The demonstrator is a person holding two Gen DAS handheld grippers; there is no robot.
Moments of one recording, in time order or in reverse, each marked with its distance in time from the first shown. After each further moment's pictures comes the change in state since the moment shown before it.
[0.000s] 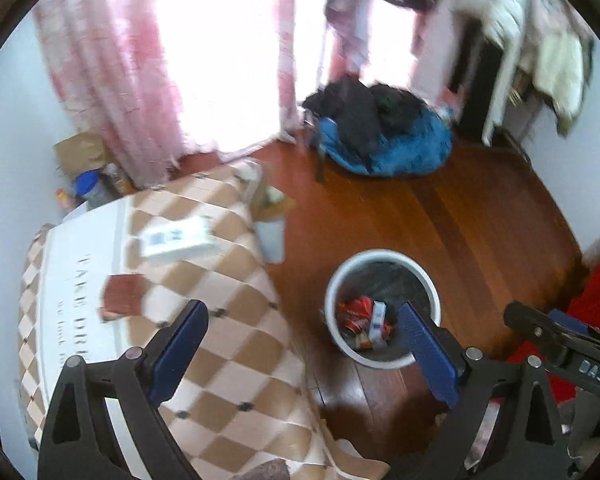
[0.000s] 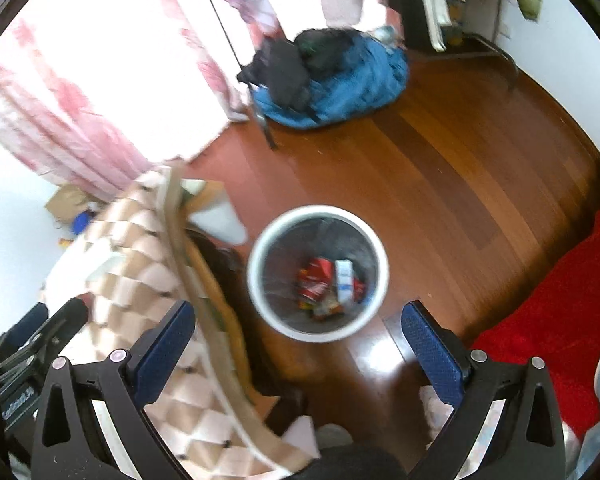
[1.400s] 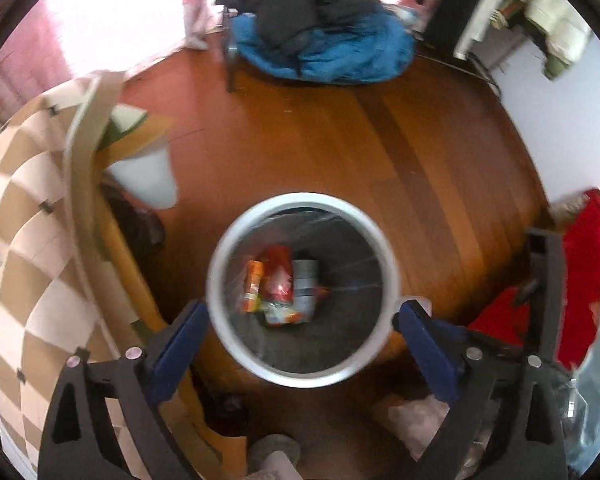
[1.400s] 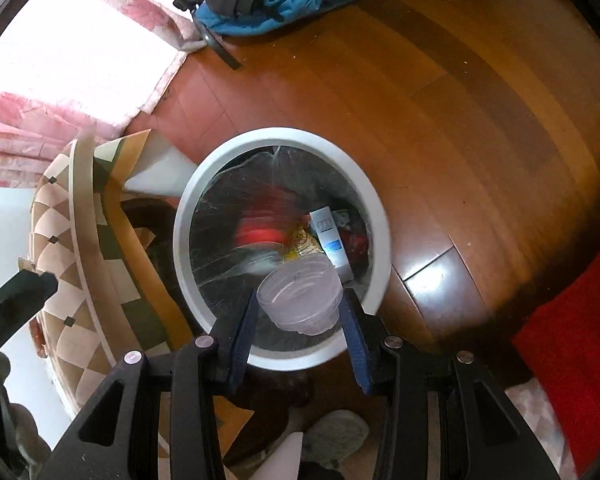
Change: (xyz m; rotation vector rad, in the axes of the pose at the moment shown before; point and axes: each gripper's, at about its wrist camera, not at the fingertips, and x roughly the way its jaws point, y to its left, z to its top) left arm 0.211 -0.114 0.007 0.079 0.352 -0.216; right arm 0.240 -0.121 0.006 0.167 0.331 0.103
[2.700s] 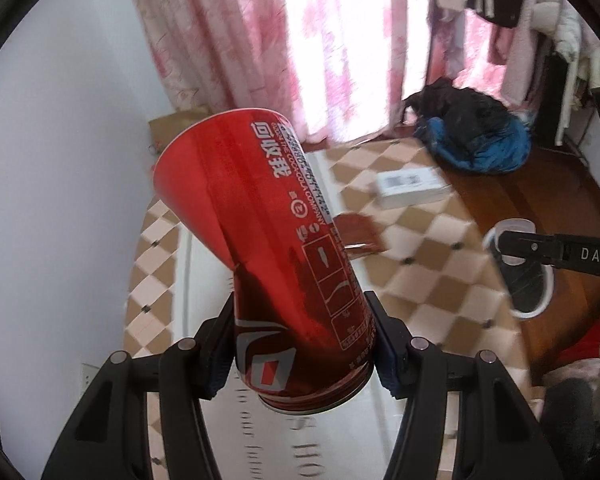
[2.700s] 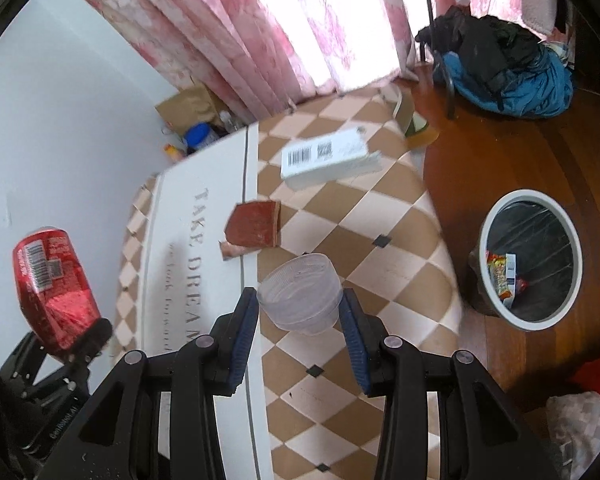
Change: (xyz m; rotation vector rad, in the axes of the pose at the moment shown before) left arm -0.265 0.271 -0.224 -0.094 -0.378 0.386; right arm -0.092 0.377 -0.207 -0.464 -0.165 0.149
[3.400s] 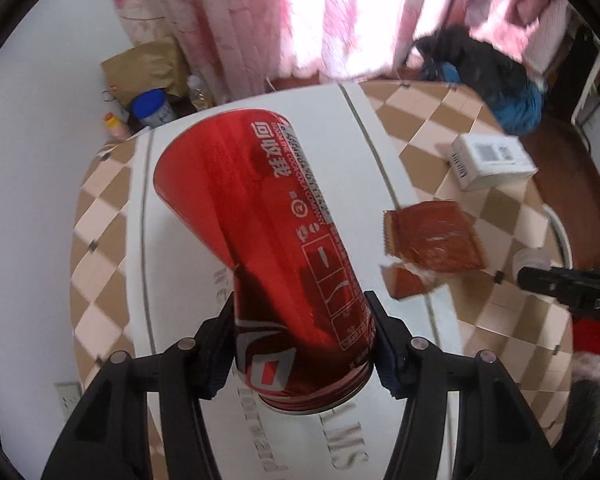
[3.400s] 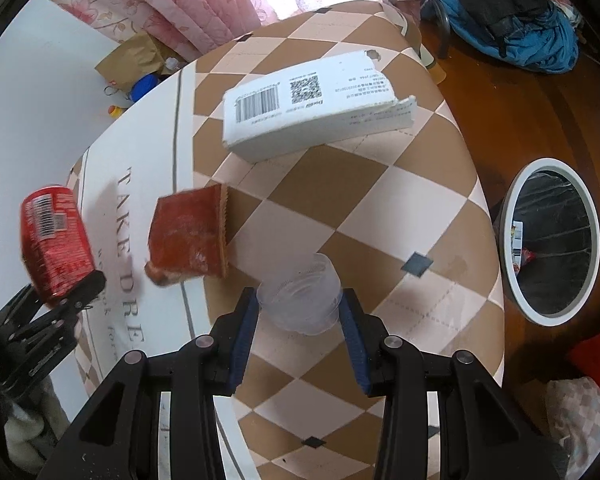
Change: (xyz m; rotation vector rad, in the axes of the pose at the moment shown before) left arm 0.134 0.071 0.022 -0.018 0.241 -0.098; right arm 0.141 0.000 0.038 0.058 0.256 -0.133
